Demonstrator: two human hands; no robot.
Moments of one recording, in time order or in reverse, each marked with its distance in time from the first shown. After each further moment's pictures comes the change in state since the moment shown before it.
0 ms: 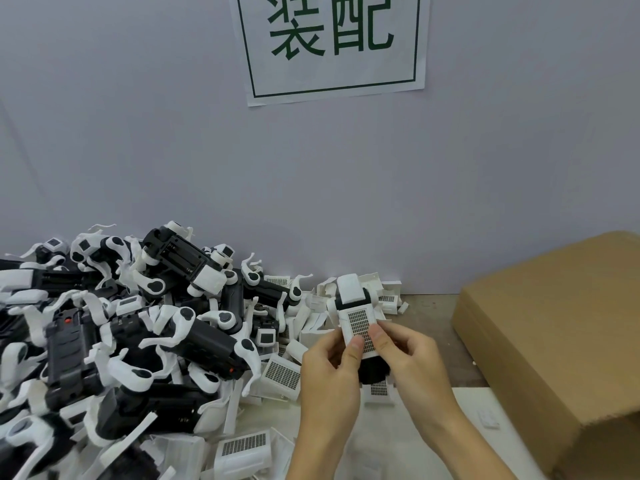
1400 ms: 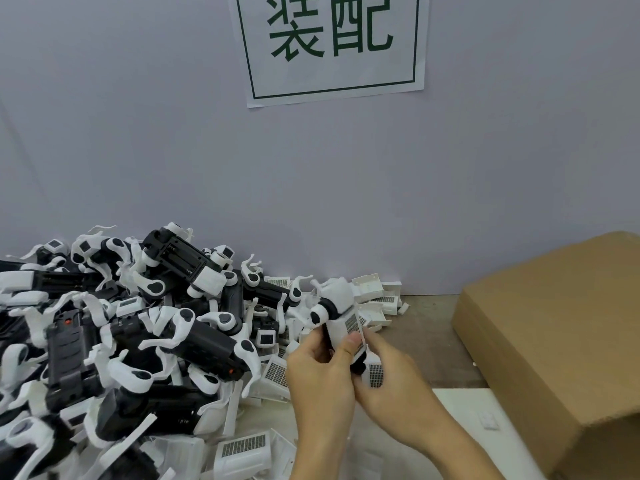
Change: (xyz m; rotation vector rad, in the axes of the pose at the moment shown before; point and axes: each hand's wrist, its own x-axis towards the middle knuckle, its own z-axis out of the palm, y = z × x) left_hand 0.000 0.002 -0.001 -0.082 0.159 0.075; right_hand -0.008 0.008 0.001 -0.504 -0.251 -0.097
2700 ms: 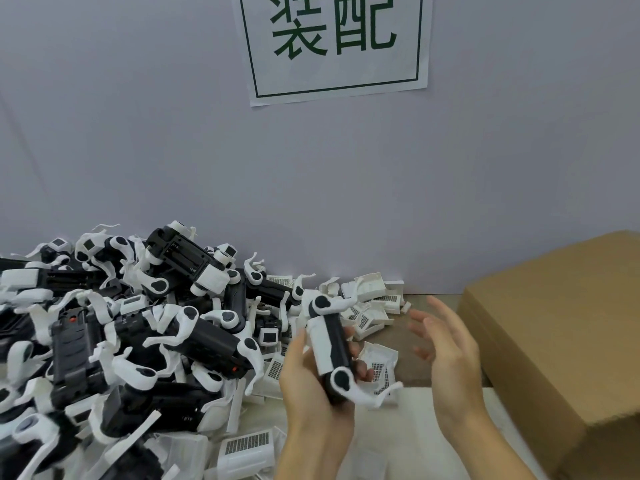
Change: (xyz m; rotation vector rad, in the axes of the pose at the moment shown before) left_hand 0.000 0.014 -0.007 -0.671 -0.051 -0.552; right_hand 0.008 0.012 -0.023 0.543 0.635 0.136
